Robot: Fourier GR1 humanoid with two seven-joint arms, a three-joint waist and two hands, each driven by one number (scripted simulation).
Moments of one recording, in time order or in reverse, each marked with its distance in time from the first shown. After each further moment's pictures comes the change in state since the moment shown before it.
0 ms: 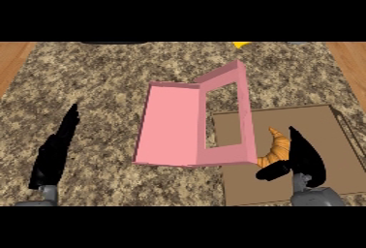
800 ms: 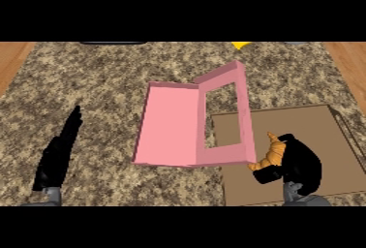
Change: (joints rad) left arm 0.012 -0.045 0.018 -0.008 -0.039 -0.019 -0.007; right arm 0.045 0.028 0.087 -0.040 0.294 -0.070 0.005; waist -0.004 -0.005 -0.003
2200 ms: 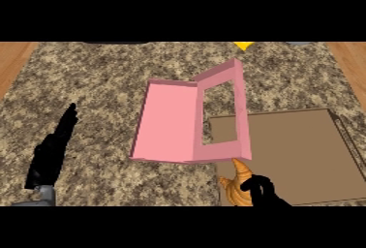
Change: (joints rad) left arm -0.011 0.023 0.025 -0.010 0.014 -0.036 0.015; right arm 0.221 -0.028 0.628 -0.448 0.775 -0.124 0.079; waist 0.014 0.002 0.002
